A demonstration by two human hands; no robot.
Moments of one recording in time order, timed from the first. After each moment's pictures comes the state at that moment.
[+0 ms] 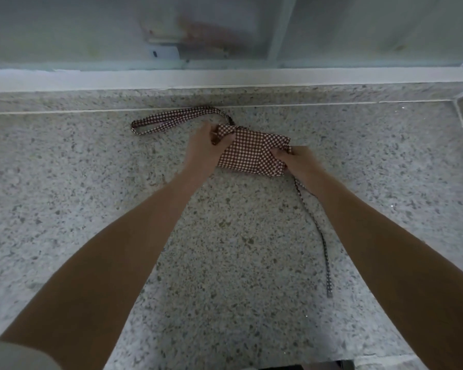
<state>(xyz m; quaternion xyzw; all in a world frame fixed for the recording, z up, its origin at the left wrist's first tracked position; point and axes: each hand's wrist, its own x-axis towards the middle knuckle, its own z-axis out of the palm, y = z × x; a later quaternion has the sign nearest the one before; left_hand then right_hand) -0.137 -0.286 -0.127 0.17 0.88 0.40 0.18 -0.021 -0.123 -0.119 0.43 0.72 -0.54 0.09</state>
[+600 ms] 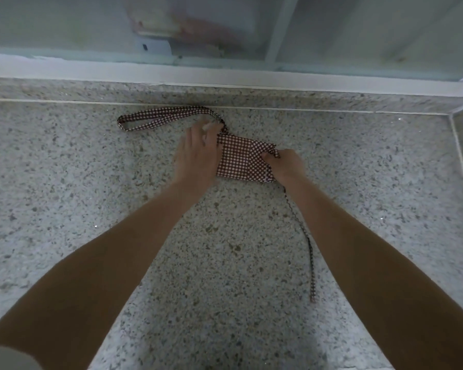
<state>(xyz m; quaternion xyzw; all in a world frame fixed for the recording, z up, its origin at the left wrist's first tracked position) -0.121 -0.285 -0.150 0.33 0.92 0.21 -0.03 -0.043 -0.123 -0.135 0.45 0.81 -0.36 0.14</state>
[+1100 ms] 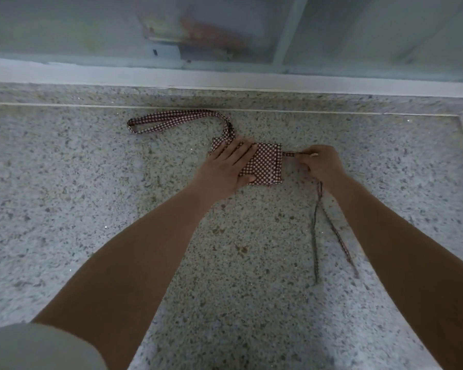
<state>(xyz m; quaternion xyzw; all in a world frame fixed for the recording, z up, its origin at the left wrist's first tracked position) -0.119 -0.281 -0.181 0.53 0.85 0.02 0.04 -0.021 -0.072 -0.129 0.47 0.77 -0.42 0.06</state>
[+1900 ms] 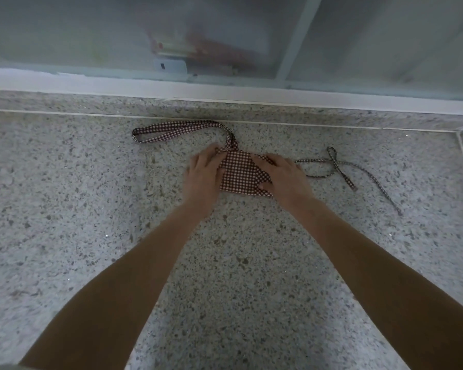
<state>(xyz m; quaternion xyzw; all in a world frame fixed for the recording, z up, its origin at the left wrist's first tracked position) -0.115 -0.304 -0.164 0.27 0.93 0.24 0.09 -0.036 -0.132 -0.123 0.13 0.97 -0.11 0.18</state>
